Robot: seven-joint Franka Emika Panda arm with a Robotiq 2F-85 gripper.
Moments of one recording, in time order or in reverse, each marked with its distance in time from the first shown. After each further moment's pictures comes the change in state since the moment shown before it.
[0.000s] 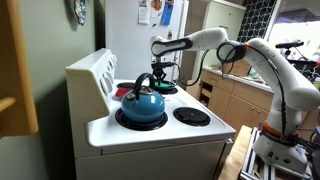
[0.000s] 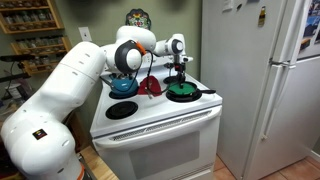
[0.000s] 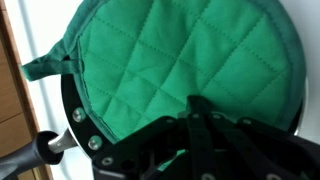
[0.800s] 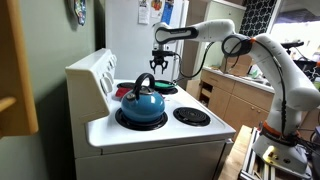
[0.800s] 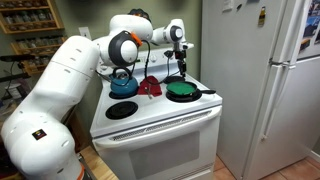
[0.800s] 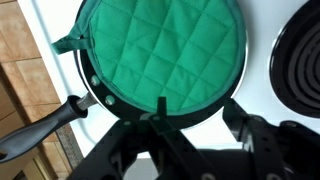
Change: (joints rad) arm -0.009 -0.110 -0.001 0.008 0.015 0.022 0.078
